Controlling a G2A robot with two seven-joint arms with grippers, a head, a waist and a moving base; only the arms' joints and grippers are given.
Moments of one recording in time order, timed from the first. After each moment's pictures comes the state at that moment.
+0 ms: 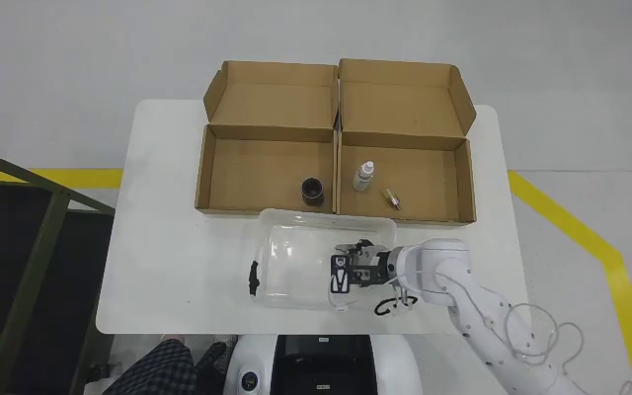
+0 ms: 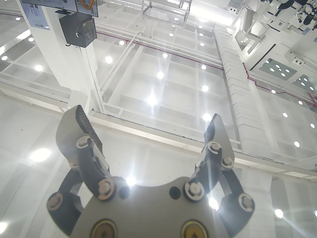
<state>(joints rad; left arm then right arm) -0.11 -0.30 -0.54 -1.19 3.07 0.29 0.07 -1.19 -1.11 1.01 -1.85 -1.47 -0.92 0.64</state>
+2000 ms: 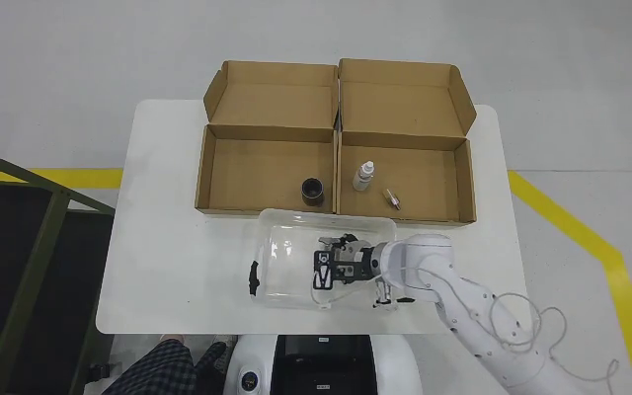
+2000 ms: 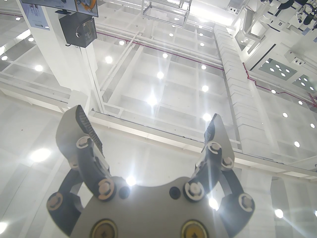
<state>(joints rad) -0.11 -0.30 -0.54 -1.19 3.07 0.29 0.07 -1.11 -1.12 0.90 -1.83 -1.44 -0.82 0.63</state>
